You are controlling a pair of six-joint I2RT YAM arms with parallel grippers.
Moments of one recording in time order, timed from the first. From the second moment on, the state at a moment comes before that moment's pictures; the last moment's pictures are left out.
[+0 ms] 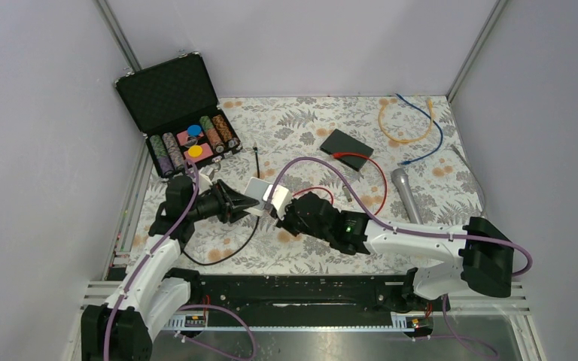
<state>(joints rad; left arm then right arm) -0.13 0.84 0.43 -0.07 0.86 -1.23 1.18 1.37 0.87 0.06 0.15 -0.15</state>
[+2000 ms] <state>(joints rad) -0.18 0.89 0.43 -0.11 0.80 -1.14 1.18 1.40 0.82 0.14 0.14 -0.04</state>
